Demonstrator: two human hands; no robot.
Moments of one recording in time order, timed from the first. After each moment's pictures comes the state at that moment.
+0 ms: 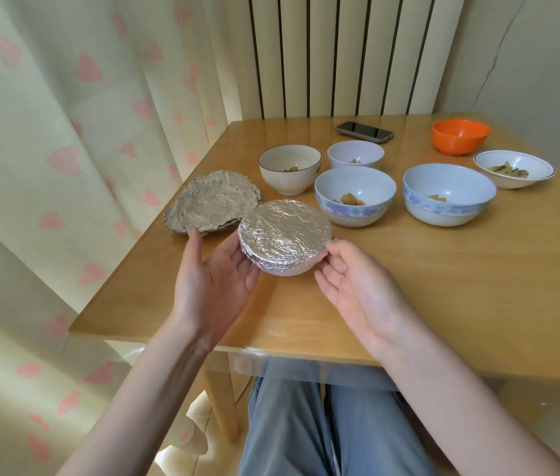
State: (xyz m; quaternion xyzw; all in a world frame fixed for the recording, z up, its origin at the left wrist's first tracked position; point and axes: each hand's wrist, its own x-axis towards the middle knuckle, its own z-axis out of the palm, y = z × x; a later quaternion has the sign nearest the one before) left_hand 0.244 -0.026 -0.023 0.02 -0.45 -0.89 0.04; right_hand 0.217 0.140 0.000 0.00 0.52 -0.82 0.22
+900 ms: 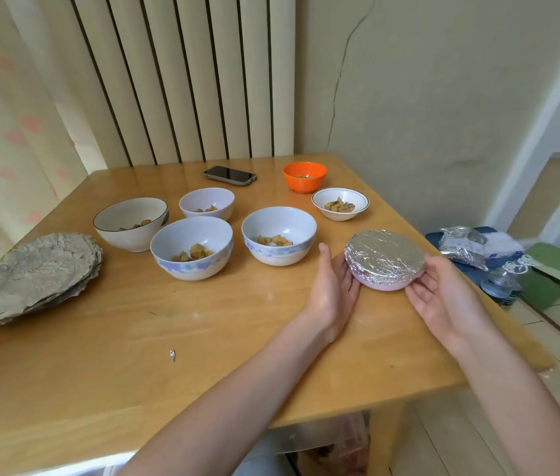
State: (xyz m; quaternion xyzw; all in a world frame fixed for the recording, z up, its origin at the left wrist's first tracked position) left_hand 0.106 0.288 -0.029 0.04 -0.43 -0.89 -0.17; right_hand 0.141 0.417 -0.009 0.18 0.54 -0.82 -0.06
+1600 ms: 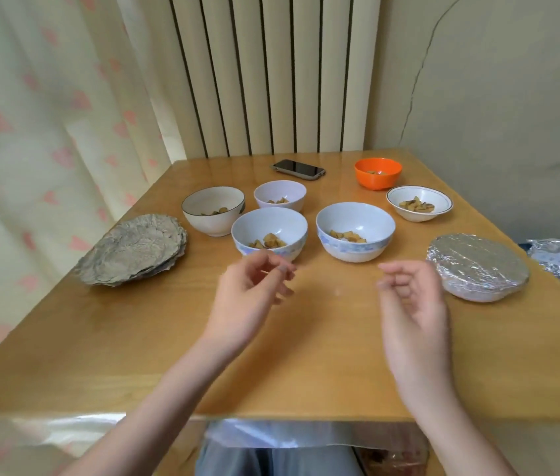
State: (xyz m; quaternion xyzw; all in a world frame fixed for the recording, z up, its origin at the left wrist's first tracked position) left_hand 0.185 0.104 0.005 0.02 -0.79 -0.60 0.14; right_hand 0.185 0.278 -0.020 -0.07 0.70 -0.66 -0.27
